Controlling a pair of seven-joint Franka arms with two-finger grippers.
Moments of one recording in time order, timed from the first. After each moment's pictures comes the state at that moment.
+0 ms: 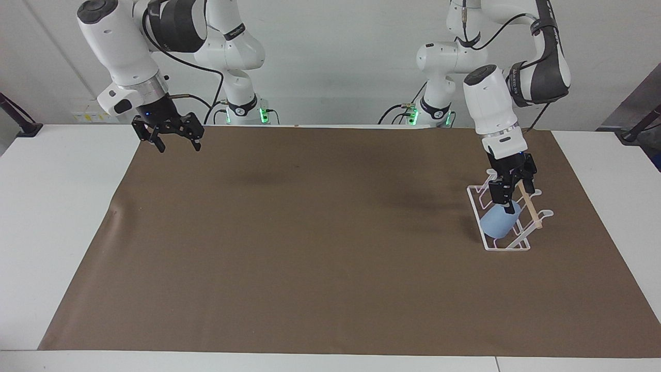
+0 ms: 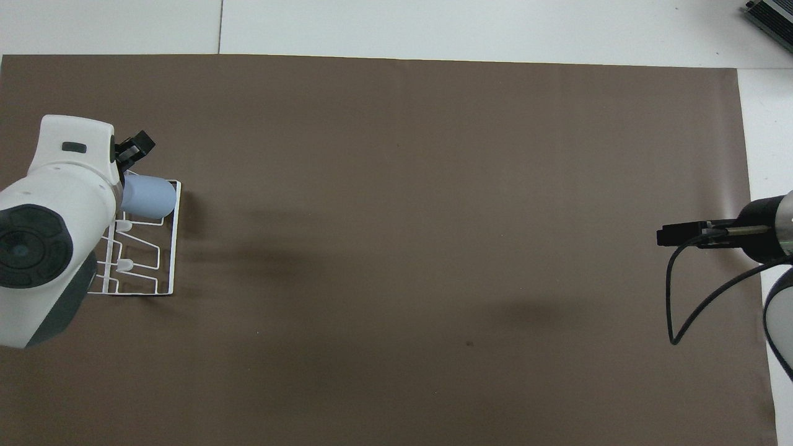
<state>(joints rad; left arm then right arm) -0.06 -0.08 -0.08 -2.08 0.52 2.41 -1.04 -0.03 -0.19 -0.03 -1.97 0.06 1.84 -0.07</state>
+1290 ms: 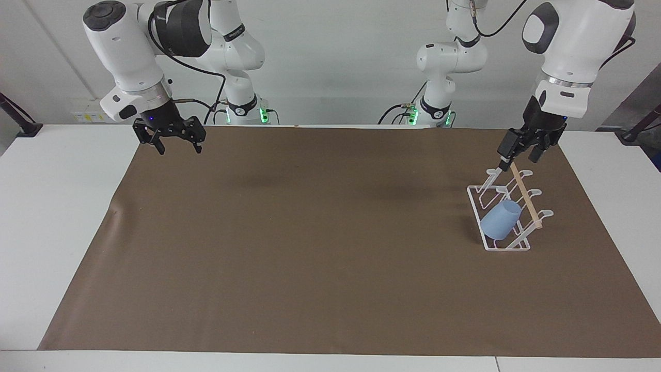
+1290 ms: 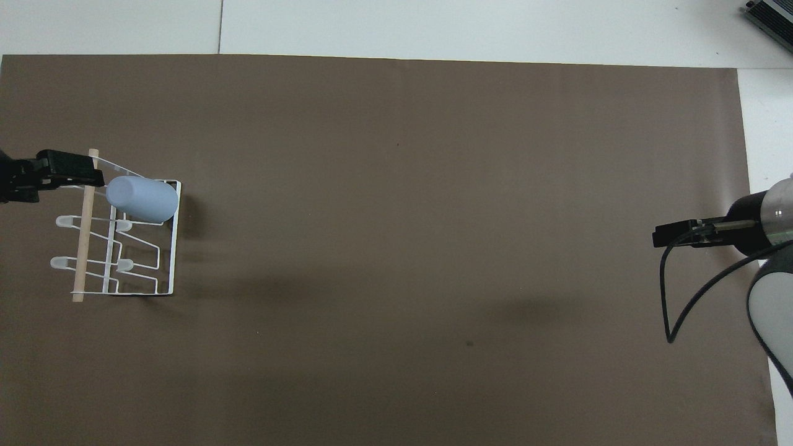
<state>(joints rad) 0.05 -0.07 -0.07 -1.75 -0.04 1.77 -0.04 -0.09 -0.15 0.05 -1.92 0.02 1.77 -0.07</state>
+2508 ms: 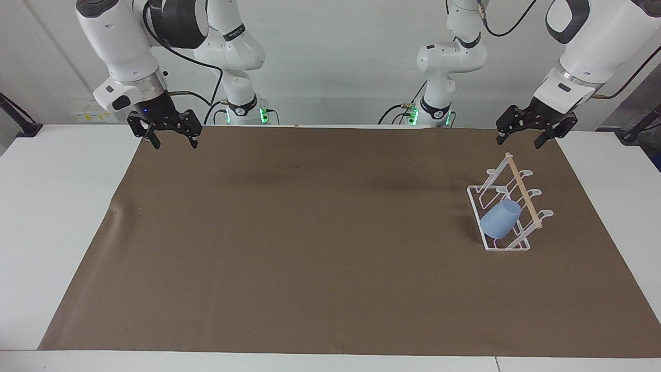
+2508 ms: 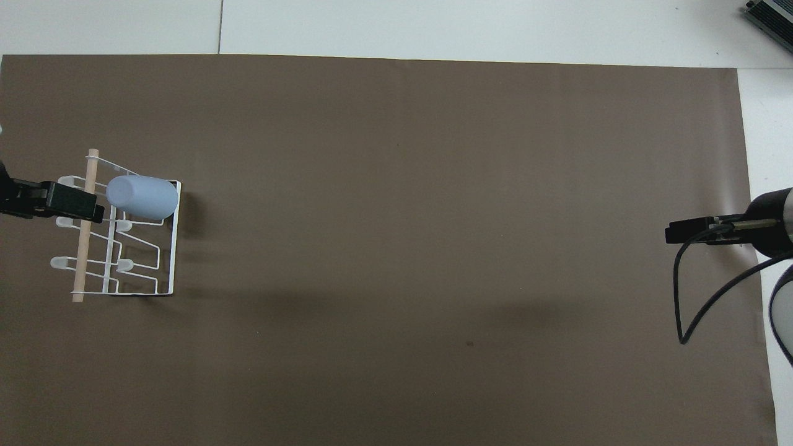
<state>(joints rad) 0.05 -0.03 -0.09 -1.61 -0.07 1.54 0.09 -0.10 -0.16 0.04 -1.90 0.02 1.77 -0.07</state>
